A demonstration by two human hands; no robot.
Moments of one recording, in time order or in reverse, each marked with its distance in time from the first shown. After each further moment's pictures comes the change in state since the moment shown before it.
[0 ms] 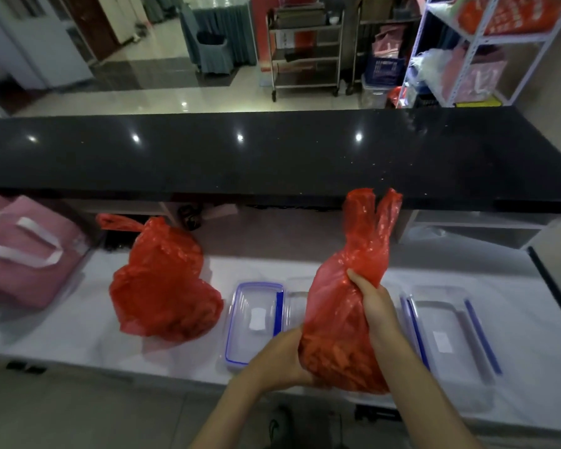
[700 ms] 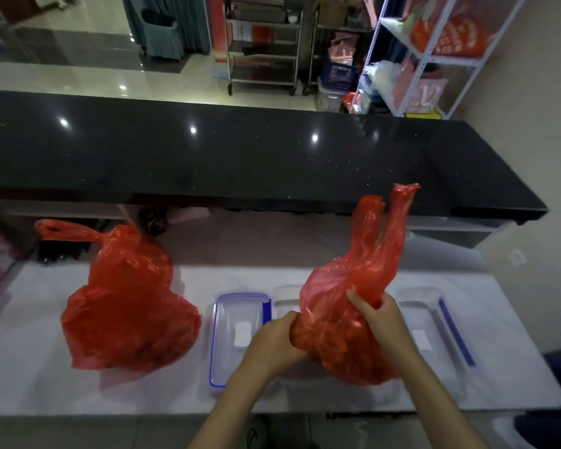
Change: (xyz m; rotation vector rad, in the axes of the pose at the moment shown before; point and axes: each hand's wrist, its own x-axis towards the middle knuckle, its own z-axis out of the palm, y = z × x) left_hand 0.041 -0.029 -0.029 0.042 0.134 -0.071; right_hand -0.002 0.013 -0.011 -0.443 0.060 -0.227
